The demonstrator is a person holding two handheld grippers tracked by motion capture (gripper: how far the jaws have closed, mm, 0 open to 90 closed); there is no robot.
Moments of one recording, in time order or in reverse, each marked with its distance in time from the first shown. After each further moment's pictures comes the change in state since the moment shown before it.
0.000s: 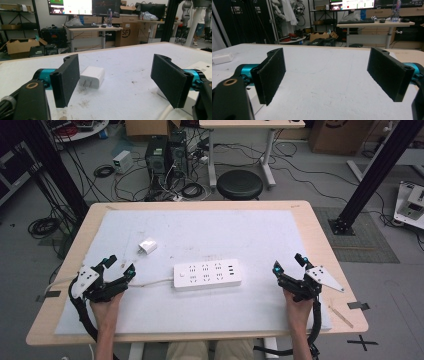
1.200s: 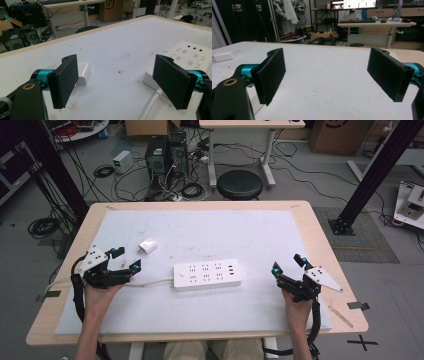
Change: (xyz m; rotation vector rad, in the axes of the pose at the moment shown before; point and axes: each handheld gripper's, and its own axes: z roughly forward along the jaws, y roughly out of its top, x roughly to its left) left arm 0.004 0.054 0.031 0.275 -0.158 0.078; right arm 0.003 0.000 -0.001 0.006 0.007 -0.013
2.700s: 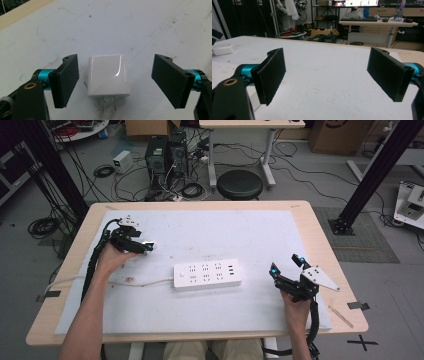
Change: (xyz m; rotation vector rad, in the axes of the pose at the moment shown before) left arm 0.069 0.017 0.121 0.462 -0.076 0.077; right arm 0.005 0.001 0.002 0.031 0.004 -0.033
